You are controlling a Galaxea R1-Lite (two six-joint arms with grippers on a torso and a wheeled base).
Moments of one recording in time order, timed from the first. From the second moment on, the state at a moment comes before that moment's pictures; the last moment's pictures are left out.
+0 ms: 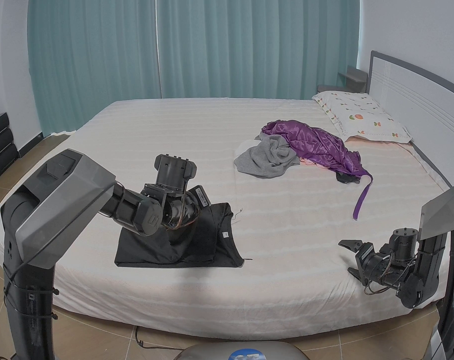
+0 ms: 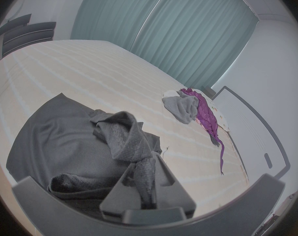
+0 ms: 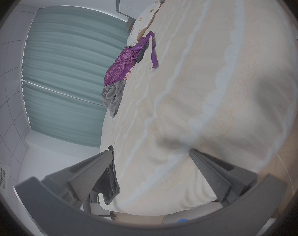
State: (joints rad) left arm -0.43 2.32 -1.40 -0.34 0.14 -0.73; right arm 0.09 2.33 -0.26 -1.55 0.23 1.11
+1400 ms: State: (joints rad) left arm -0.28 2.19 -1.14 -0.41 -0.04 -1.10; right arm 0.09 2.33 -0.25 -1.55 0.23 1.11
